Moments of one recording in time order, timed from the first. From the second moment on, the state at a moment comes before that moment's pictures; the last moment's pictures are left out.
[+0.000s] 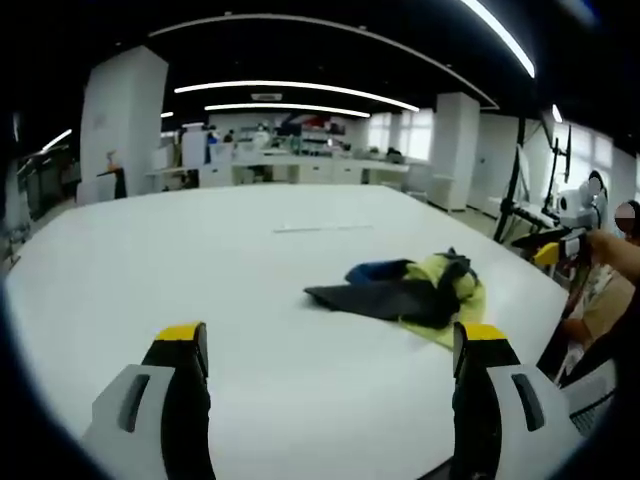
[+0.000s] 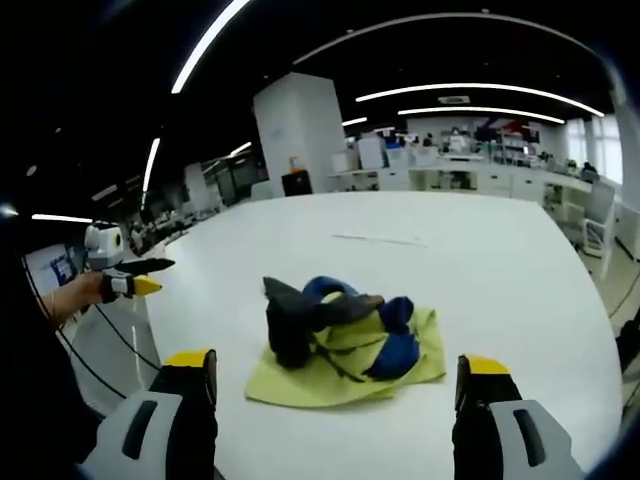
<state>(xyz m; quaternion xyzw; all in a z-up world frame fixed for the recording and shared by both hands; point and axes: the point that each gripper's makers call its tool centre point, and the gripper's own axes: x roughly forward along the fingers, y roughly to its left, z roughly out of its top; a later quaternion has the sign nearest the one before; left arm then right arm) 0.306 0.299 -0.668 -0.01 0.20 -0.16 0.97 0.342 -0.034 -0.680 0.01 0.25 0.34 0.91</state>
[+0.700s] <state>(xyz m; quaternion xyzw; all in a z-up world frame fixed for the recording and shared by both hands) 0.305 0.294 -0.668 -0.01 0.20 -0.17 0.97 0.340 -0.036 -0.677 0.01 0.25 0.34 0.91</state>
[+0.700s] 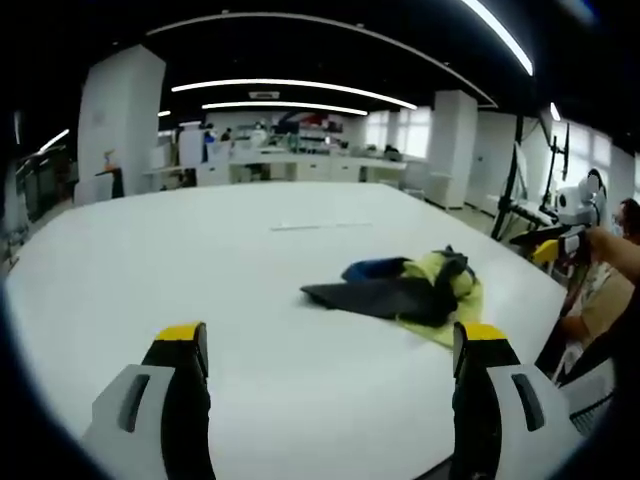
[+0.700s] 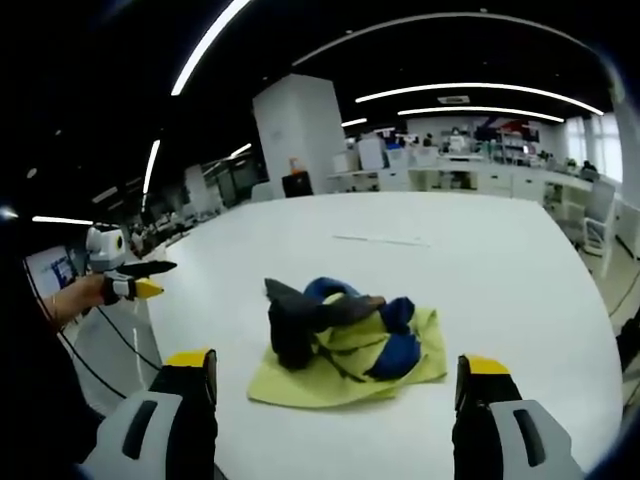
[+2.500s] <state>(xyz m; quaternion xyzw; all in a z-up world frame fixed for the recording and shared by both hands) 0.354 0.141 -0.673 0.04 0.20 -0.36 0.91 0.346 -0.027 -0.685 0.01 0.25 0.36 0.90</state>
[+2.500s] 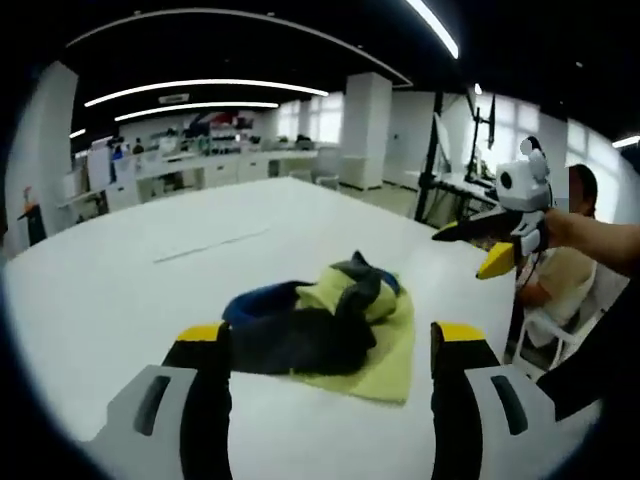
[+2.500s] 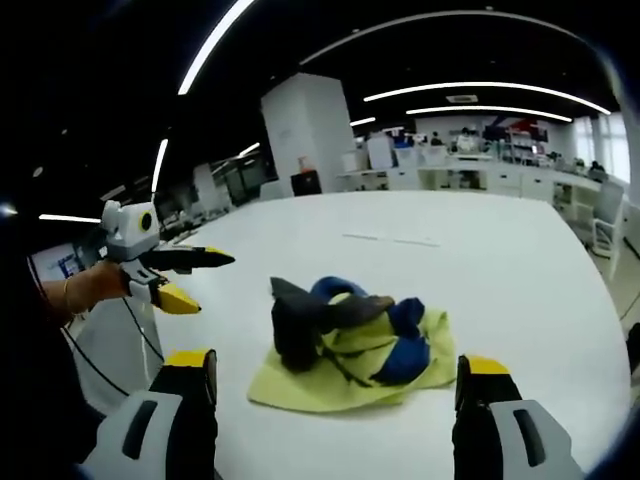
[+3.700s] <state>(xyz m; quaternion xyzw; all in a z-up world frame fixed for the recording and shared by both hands) 0.404 0.018 -0.692 0.10 0.24 -0.44 0.86 0.370 -0.011 -0.701 0.01 0.26 0.38 0.89</state>
